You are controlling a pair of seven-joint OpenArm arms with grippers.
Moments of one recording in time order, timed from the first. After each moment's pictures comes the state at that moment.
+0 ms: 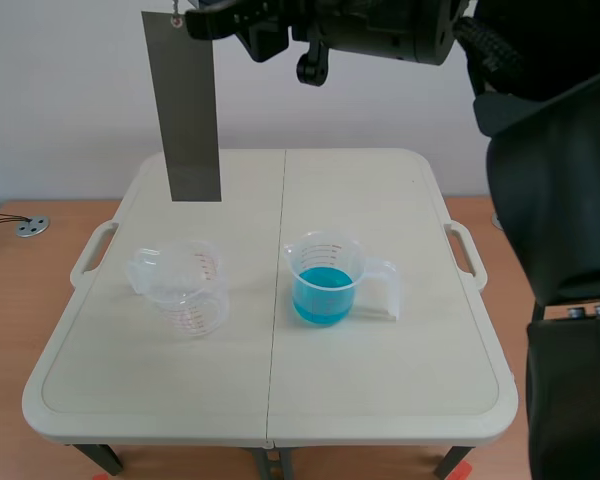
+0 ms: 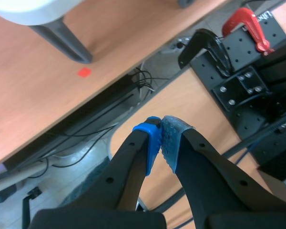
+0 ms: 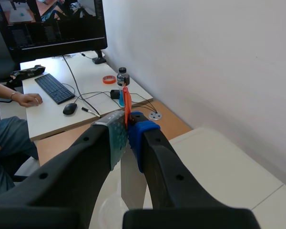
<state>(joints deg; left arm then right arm) 65.6 -32.4 -9.6 94.7 -1.0 -22.9 -14.0 12.6 -4.1 -8.6 108.0 30.6 45.1 -40.1</state>
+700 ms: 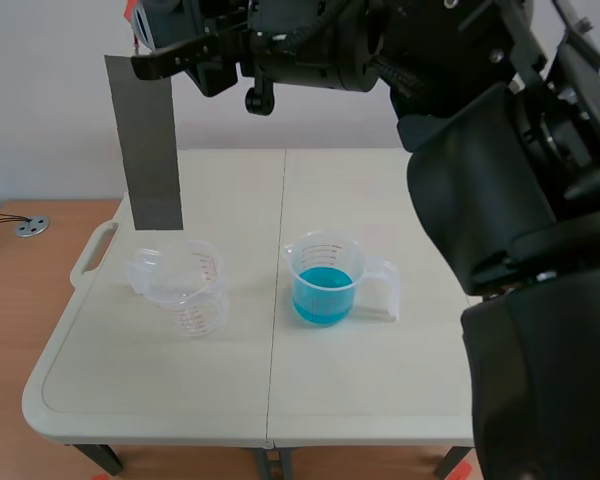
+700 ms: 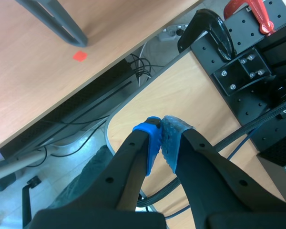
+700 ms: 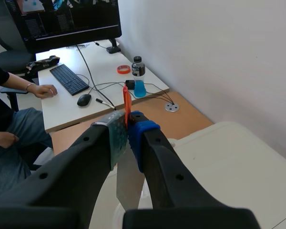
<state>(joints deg) 65.6 -32.4 -9.6 91.8 -0.7 -22.9 -14.0 16.1 -6.7 -12.9 97.2 26.2 45.1 -36.8</state>
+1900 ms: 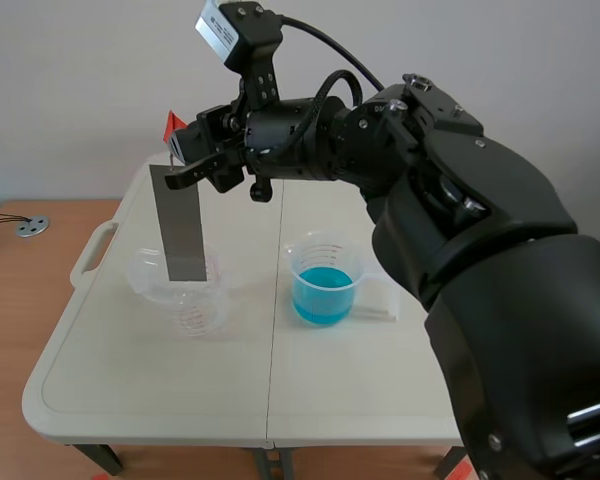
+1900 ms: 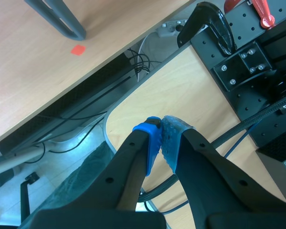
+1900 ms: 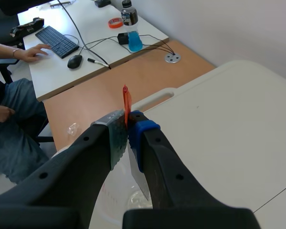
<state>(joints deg) 65.6 -32.4 -9.6 91.2 -0.7 -22.9 -14.0 19.9 -6.5 -15.3 73.6 14.4 45.1 -23.2</state>
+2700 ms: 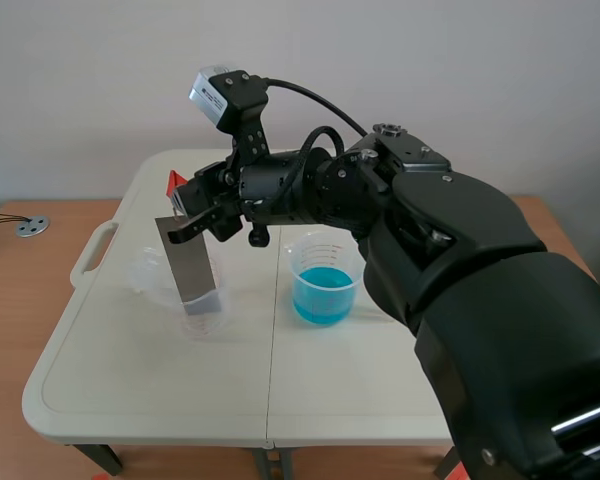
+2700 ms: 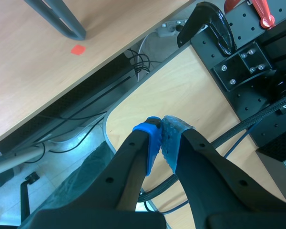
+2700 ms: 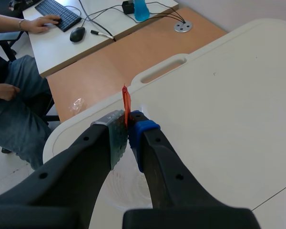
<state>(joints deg) 65.6 -32.4 -9.6 91.2 -0.7 -22.9 -14.0 19.9 -6.5 -17.3 65.3 10.0 45.1 -19.8</state>
